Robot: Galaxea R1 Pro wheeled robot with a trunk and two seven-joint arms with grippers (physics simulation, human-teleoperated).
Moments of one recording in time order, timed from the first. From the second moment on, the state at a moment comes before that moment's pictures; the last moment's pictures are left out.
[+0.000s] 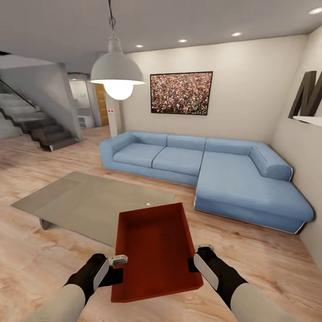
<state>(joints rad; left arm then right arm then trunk) -0.65 -0.04 0.06 -0.42 0.08 0.73 -0.01 -0.63 0.01 0.55 -0.67 -0.68 0.69 -0.49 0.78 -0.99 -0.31</state>
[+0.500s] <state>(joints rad) -0.65 -0.04 0.06 -0.42 0.08 0.73 -0.01 -0.63 0.01 0.55 -0.67 -0.68 0.69 -0.49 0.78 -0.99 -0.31</state>
